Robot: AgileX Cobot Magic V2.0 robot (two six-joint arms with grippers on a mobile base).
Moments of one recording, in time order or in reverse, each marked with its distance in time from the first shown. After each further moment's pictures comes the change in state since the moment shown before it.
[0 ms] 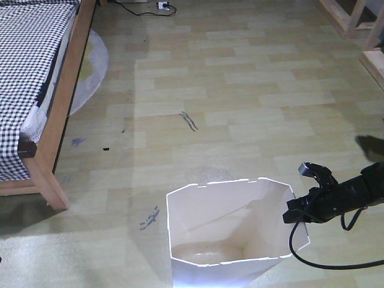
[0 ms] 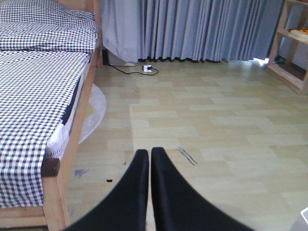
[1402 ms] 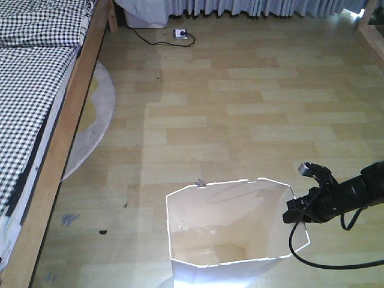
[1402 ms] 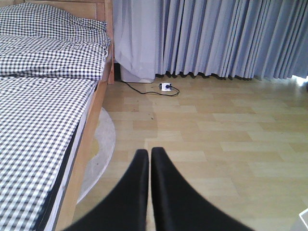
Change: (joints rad) left arm 0.000 0.000 0.000 0.000 0.000 0.000; right arm 0.000 0.000 0.000 0.000 0.000 0.000
